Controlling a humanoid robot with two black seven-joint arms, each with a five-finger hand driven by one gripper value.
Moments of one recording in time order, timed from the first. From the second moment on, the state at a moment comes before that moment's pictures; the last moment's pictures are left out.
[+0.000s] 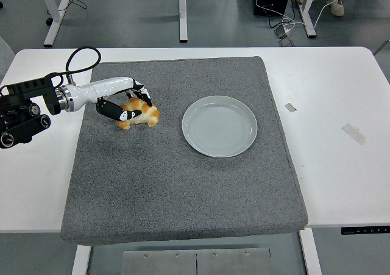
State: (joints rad) left arm -1.16 0.43 0.18 -0.75 0.93 0.01 -0.61; right arm -0.10 0.00 0.04 0.26 -0.15 0.01 0.25
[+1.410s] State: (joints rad) left arm -1.70 0.17 0.42 -0.75 0.69 -0.23 -0.61; right arm -0.10 0.00 0.04 0.26 -0.15 0.01 0.25
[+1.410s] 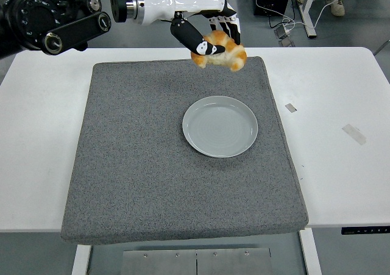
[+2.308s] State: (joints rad) left arm -1.58 0.00 0.66 -0.54 0.76 -0.15 -0.61; right arm -0.10 0.00 0.04 0.26 -0.15 0.01 0.25
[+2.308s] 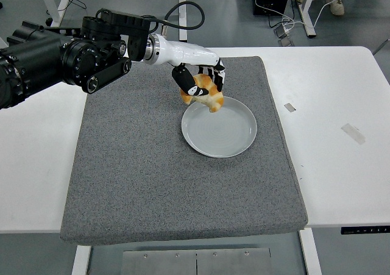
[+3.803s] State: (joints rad) left arm -1.45 0.00 0.51 -0.55 0.75 -0.06 -0.61; right arm -0.10 0.00 0.04 0.26 -0.15 0.01 0.25
